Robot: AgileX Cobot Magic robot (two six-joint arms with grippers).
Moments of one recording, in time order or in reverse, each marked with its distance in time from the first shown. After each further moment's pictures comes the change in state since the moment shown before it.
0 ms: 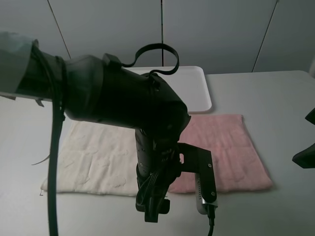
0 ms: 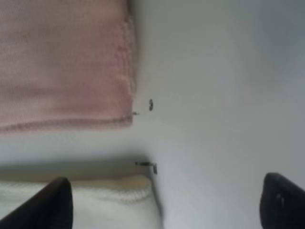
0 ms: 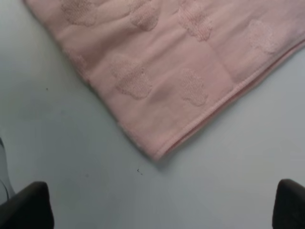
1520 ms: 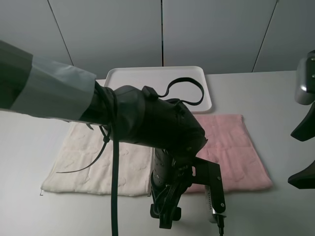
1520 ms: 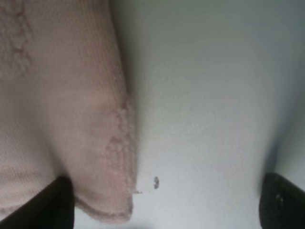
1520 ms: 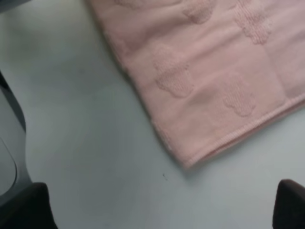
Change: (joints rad) left arm -0.030 0.141 -0.077 0.015 -0.040 -0.021; right arm 0.048 0.033 0.083 0.040 -0.029 -0.169
